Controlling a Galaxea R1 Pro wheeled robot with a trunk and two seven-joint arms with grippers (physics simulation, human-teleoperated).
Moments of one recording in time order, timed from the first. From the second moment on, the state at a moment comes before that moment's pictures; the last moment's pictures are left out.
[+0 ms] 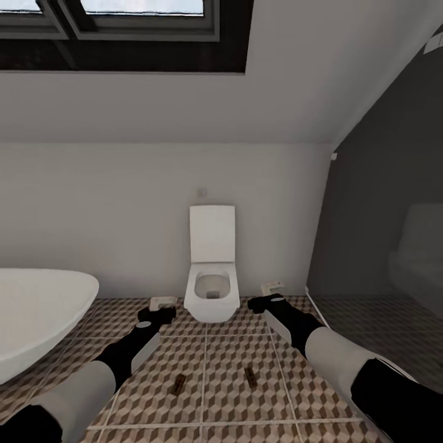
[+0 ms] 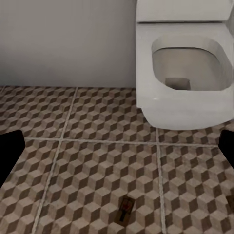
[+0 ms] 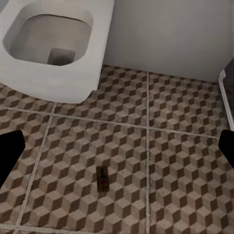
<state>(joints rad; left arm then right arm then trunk) -0.78 0.06 -0.60 -0.50 0.59 0.06 0.33 -0.97 0.03 0.83 -0.36 -0.69 0.26 -0.24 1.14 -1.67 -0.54</state>
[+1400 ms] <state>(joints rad) -0.78 0.05 -0.60 -0.49 0.59 0.06 0.33 -0.97 0.03 0.83 -0.36 -0.69 0.26 -0.24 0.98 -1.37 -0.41</state>
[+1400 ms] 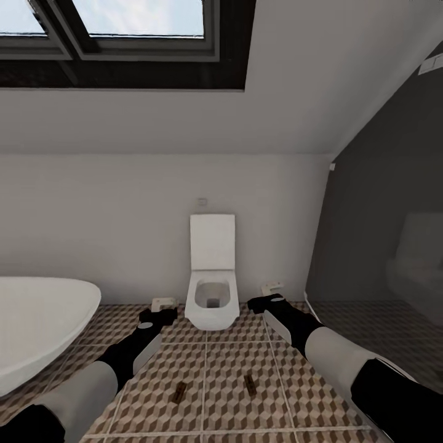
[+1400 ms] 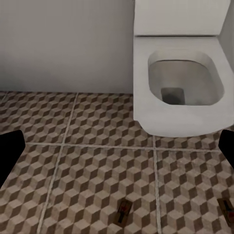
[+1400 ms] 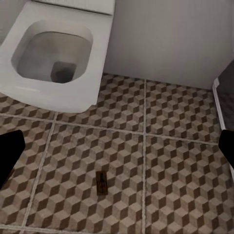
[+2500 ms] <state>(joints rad) -0.78 0.05 -0.60 -0.48 0.59 0.06 0.33 -0.97 0.03 0.83 -0.36 -0.69 0.26 -0.24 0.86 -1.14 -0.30</state>
